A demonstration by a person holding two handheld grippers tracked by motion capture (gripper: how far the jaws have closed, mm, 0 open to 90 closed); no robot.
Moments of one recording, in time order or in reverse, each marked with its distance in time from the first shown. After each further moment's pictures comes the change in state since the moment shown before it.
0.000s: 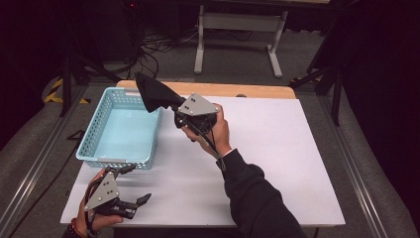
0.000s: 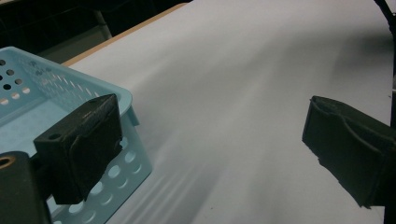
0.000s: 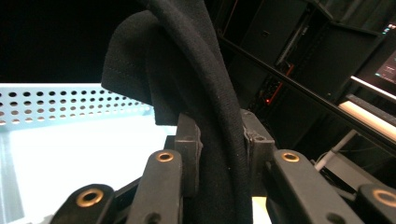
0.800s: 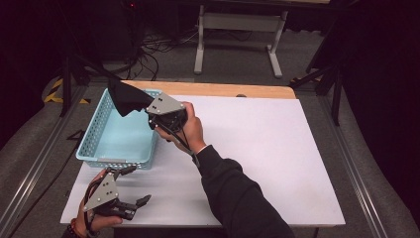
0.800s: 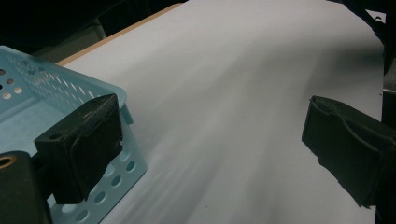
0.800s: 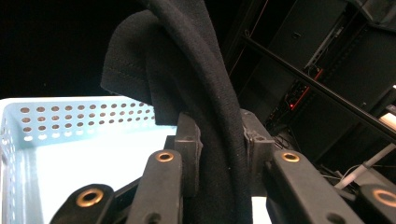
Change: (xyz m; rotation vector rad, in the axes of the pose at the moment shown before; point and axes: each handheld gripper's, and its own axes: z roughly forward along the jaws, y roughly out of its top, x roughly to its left) left arm 0.000 -0.002 -0.001 -0.006 -0.021 -0.006; right arm 0.037 0.020 0.051 0.017 0.085 -0.023
